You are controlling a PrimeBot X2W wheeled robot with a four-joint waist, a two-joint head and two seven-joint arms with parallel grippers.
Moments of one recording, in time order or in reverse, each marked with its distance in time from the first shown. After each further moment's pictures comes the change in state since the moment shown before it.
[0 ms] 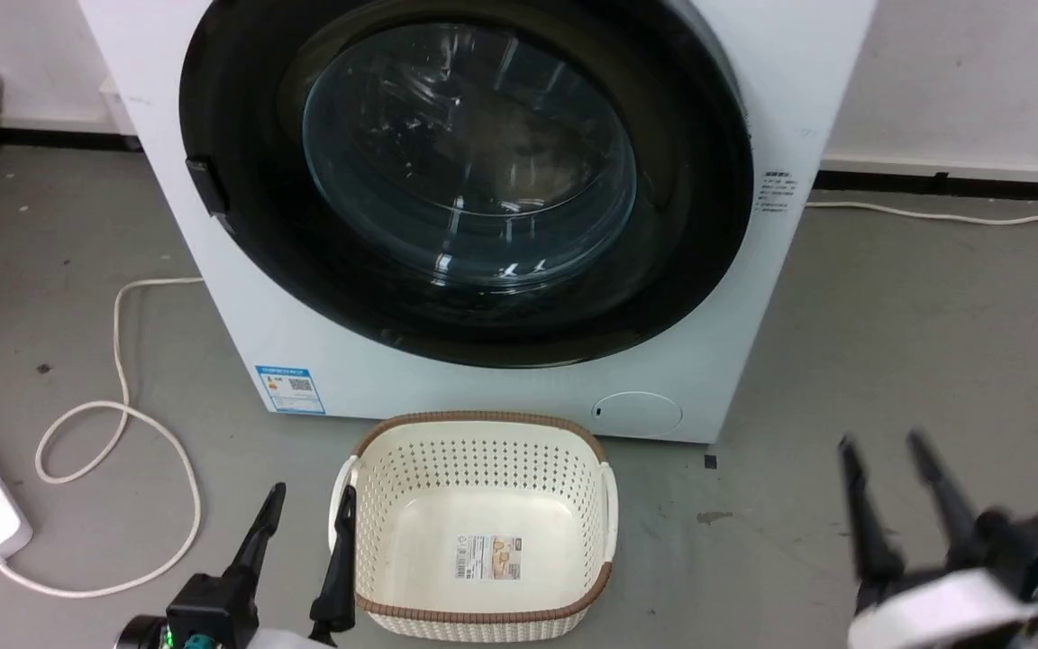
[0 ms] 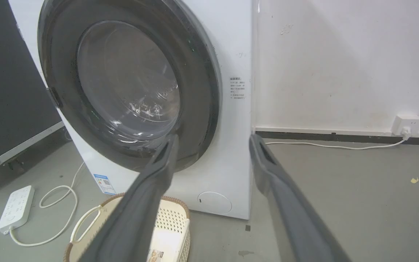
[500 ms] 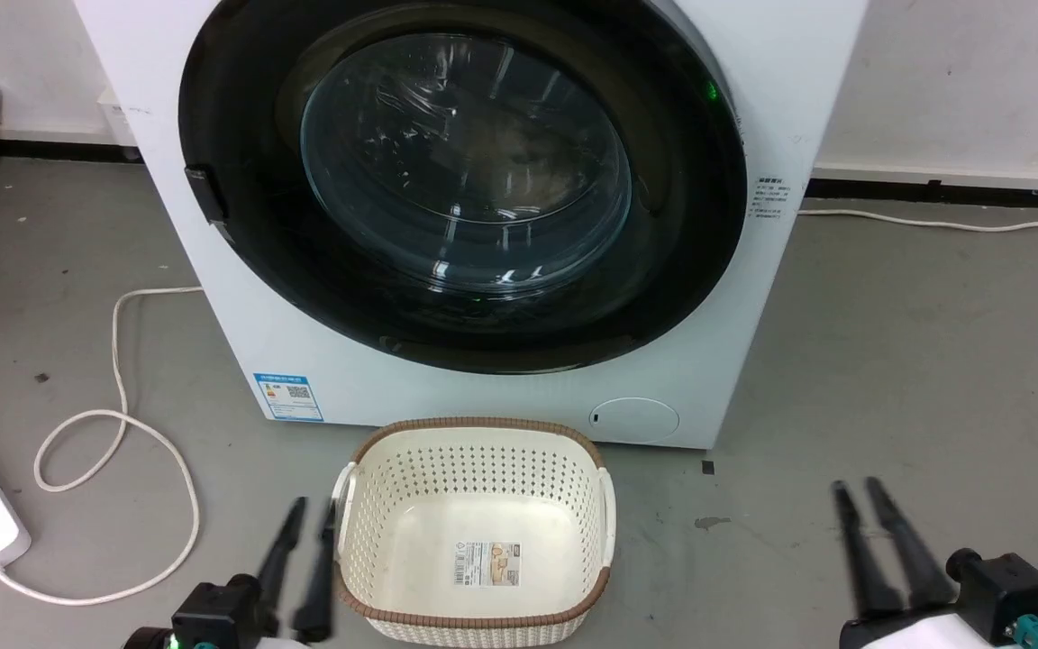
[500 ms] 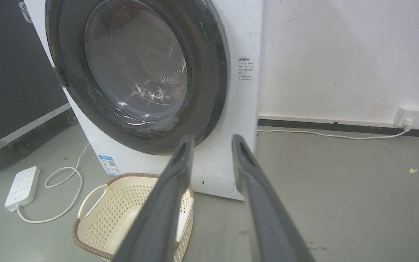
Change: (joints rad) left arm 0.016 -0.003 -0.001 0.017 0.001 0.000 0.002; right arm 0.109 0.063 -0.006 -0.041 -0.099 0.000 0.012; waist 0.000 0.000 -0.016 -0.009
